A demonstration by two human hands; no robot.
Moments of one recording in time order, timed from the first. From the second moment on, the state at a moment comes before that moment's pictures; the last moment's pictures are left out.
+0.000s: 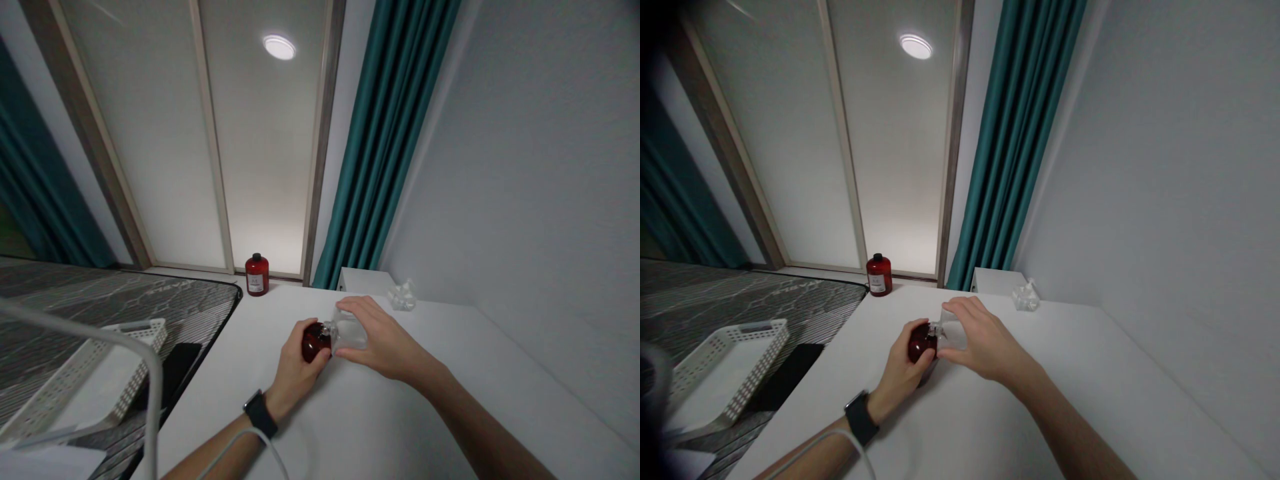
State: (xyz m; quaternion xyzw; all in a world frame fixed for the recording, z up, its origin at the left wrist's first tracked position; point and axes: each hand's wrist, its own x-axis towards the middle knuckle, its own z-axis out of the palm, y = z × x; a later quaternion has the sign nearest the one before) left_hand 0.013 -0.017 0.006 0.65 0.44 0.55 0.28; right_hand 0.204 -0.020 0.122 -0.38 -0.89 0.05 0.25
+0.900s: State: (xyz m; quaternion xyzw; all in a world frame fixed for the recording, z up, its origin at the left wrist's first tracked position) left_hand 0.013 -0.017 0.006 0.66 0.43 0.55 0.27; right_hand 0.205 -0.017 0.118 -0.36 -0.89 0.04 0.27
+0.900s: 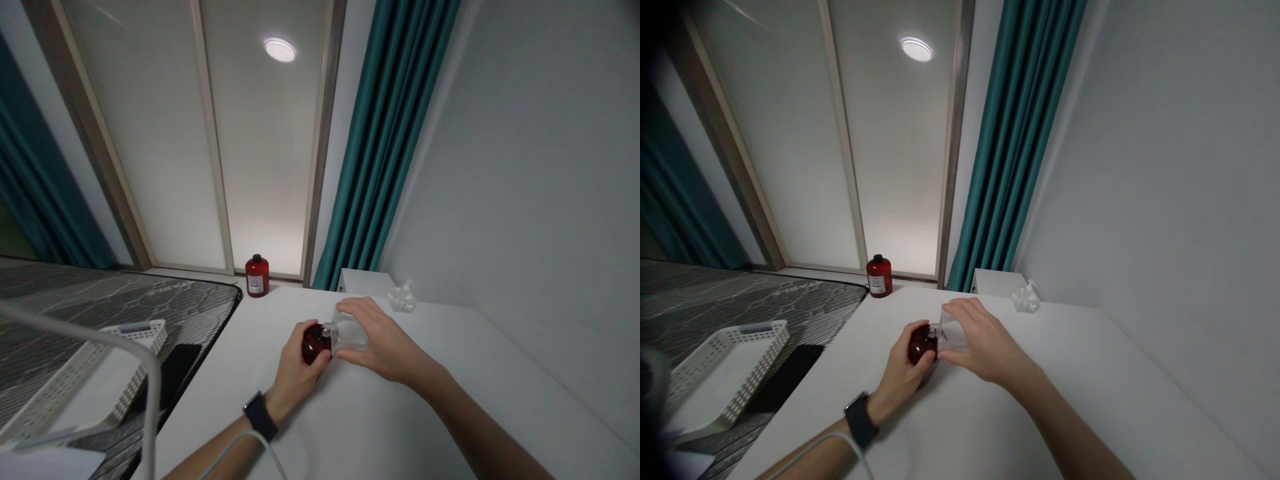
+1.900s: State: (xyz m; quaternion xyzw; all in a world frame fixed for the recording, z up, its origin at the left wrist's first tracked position) left_hand 0.013 -0.015 0.006 0.65 0.43 0.56 0.27; right_hand 0.204 -0.018 0.119 -0.37 -0.89 0.04 0.27
